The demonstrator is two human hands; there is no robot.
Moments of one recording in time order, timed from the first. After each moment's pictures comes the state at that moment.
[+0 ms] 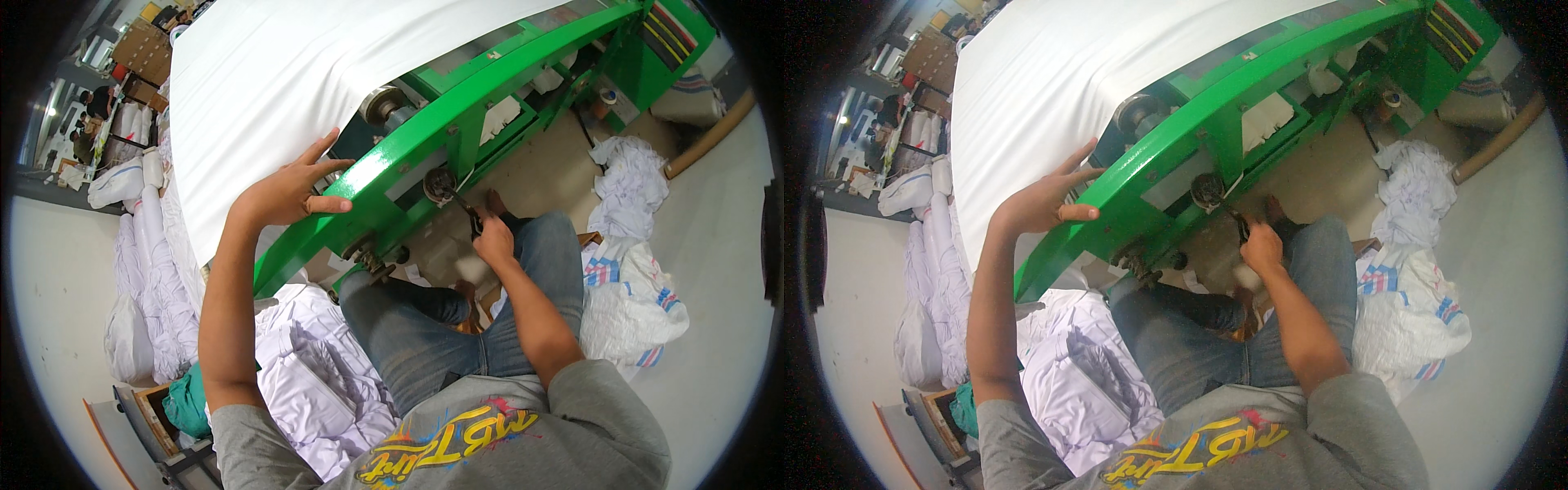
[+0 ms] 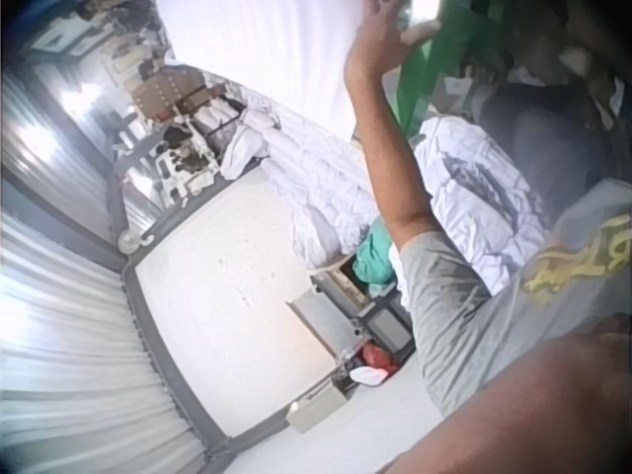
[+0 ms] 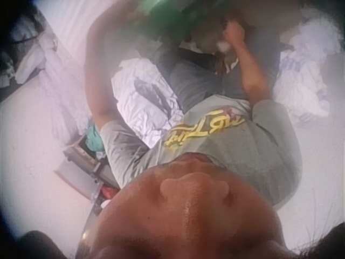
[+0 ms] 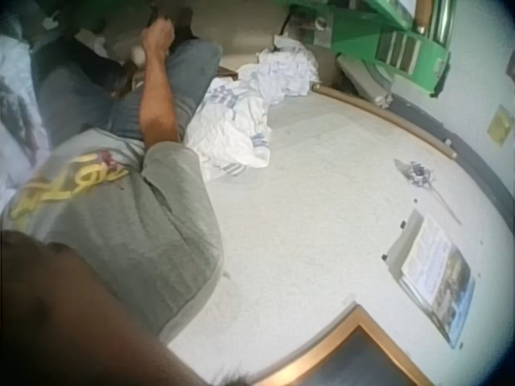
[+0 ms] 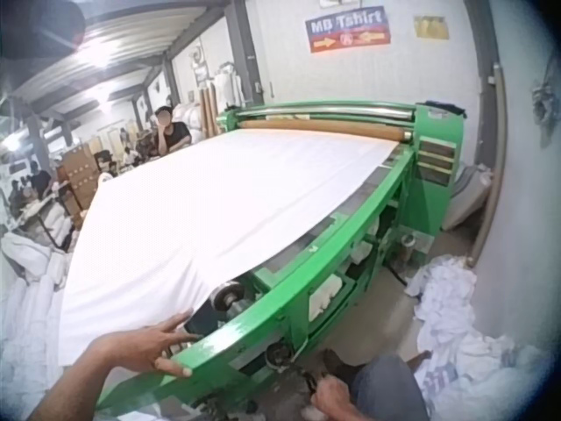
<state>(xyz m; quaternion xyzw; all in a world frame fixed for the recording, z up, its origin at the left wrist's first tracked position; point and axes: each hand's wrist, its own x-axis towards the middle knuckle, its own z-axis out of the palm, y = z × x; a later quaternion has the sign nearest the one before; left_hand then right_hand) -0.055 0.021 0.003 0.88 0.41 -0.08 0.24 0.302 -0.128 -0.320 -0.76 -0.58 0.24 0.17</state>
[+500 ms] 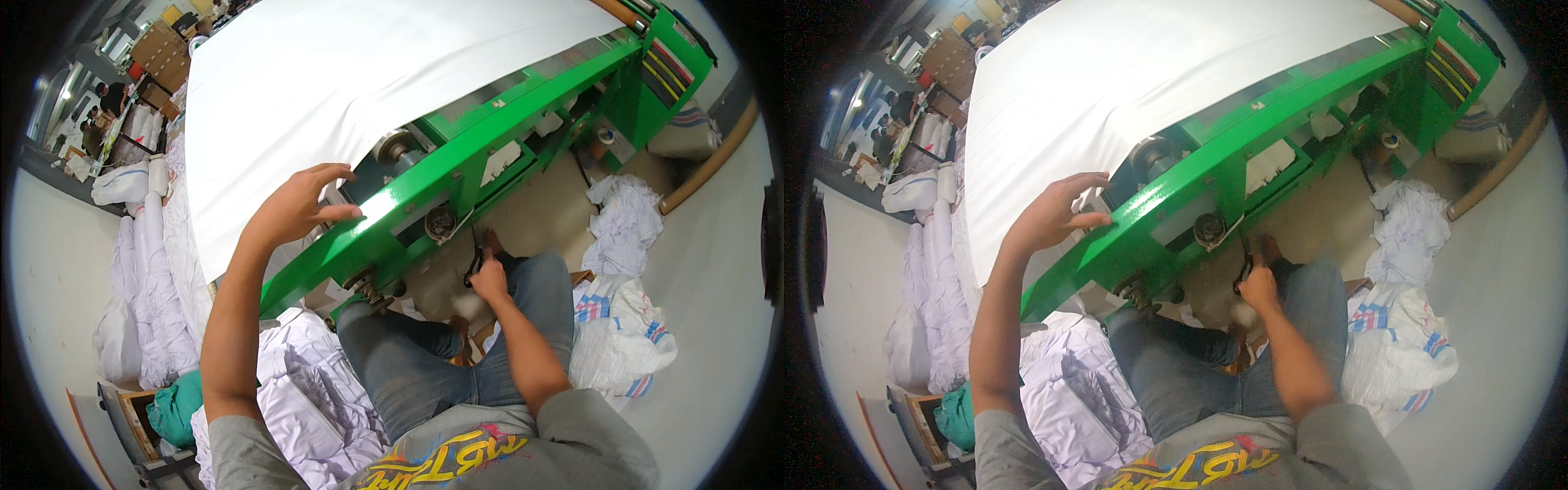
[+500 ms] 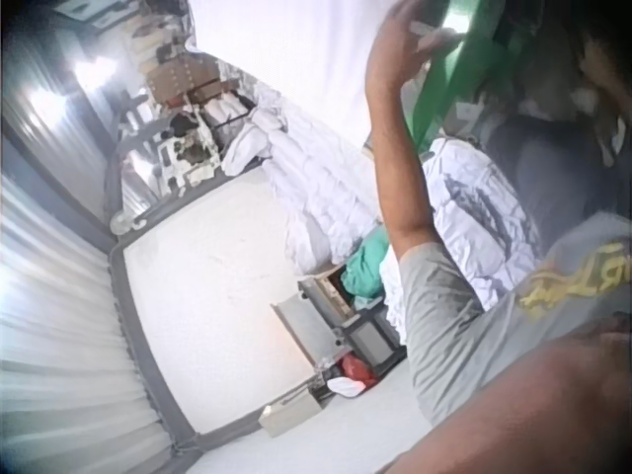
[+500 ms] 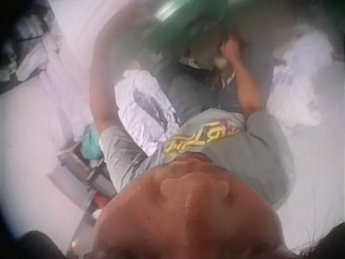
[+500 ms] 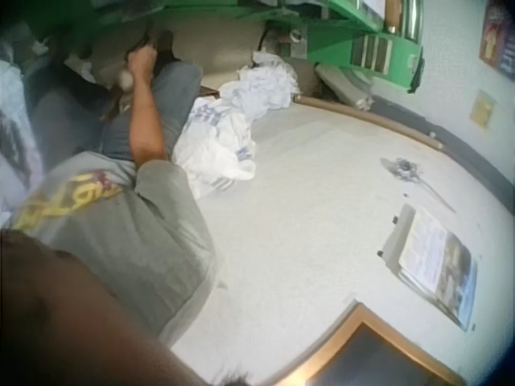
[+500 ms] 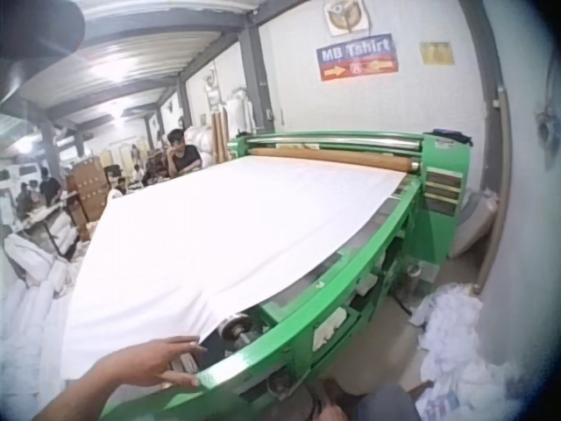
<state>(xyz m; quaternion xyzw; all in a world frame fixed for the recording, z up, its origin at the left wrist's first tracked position) -0.038 0.022 0.028 0.86 0.45 0.03 0.24 0.306 -0.127 -0.313 -0.77 -0.51 0.34 0.18</state>
